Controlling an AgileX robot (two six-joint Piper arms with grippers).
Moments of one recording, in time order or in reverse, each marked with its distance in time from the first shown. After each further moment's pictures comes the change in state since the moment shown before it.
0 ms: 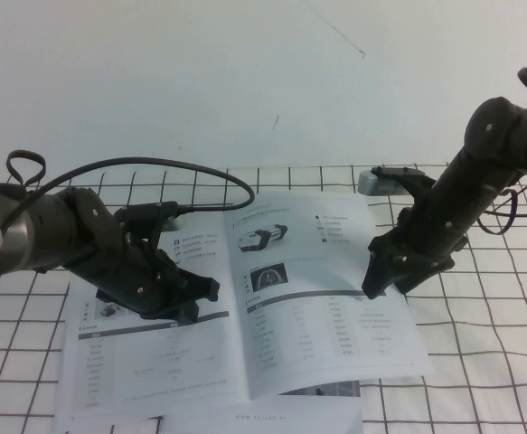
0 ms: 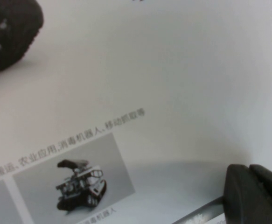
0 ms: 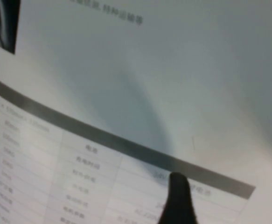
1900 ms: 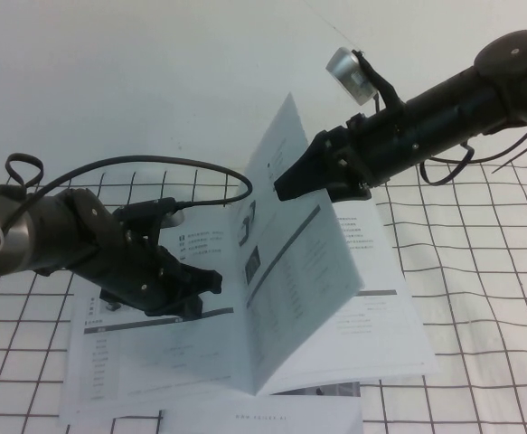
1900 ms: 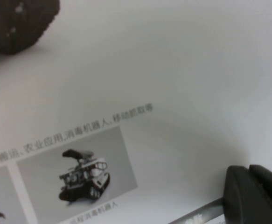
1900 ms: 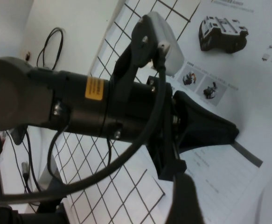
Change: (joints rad) right arm 0.027 -0.095 -0.117 0.592 0.112 -0.183; left arm 0.000 0.005 0.000 -0.067 -0.034 0.000
